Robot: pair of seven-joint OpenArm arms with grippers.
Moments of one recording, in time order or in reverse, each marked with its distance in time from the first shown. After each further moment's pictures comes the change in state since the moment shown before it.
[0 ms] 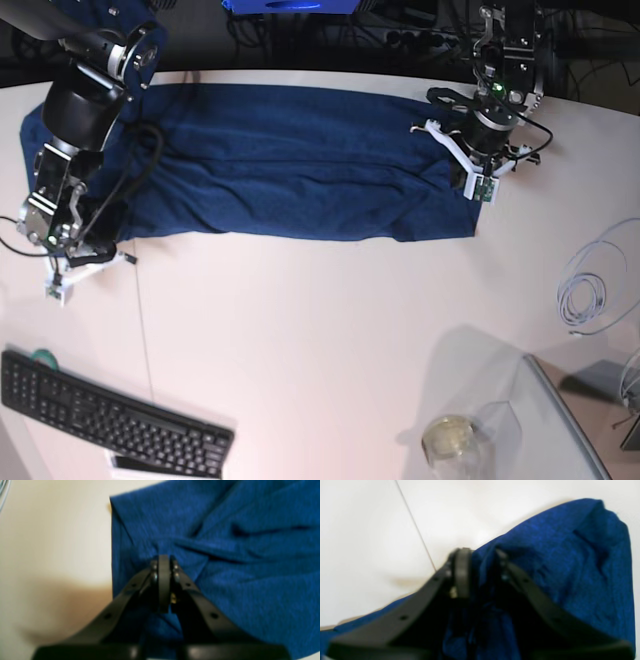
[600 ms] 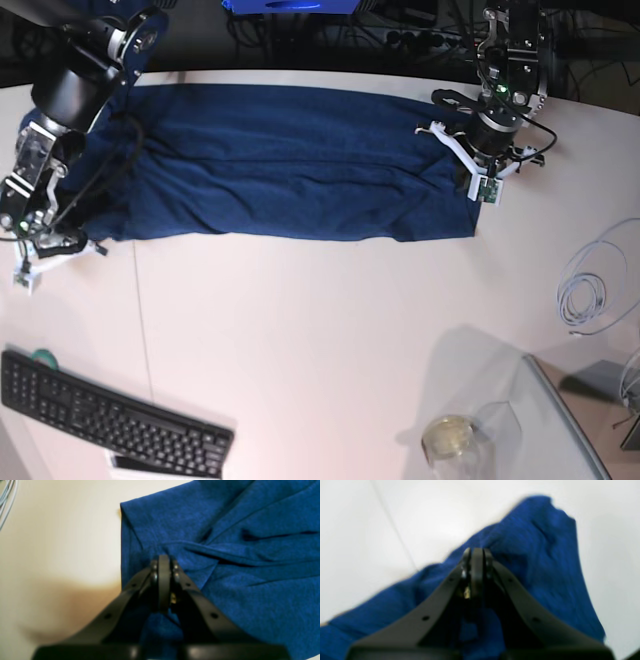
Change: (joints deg) left arm -0.2 -0.5 -0.1 0.0 0.0 0.0 0.1; right arm -3.9 0.0 3.5 11.4 0.1 0.1 -7.7
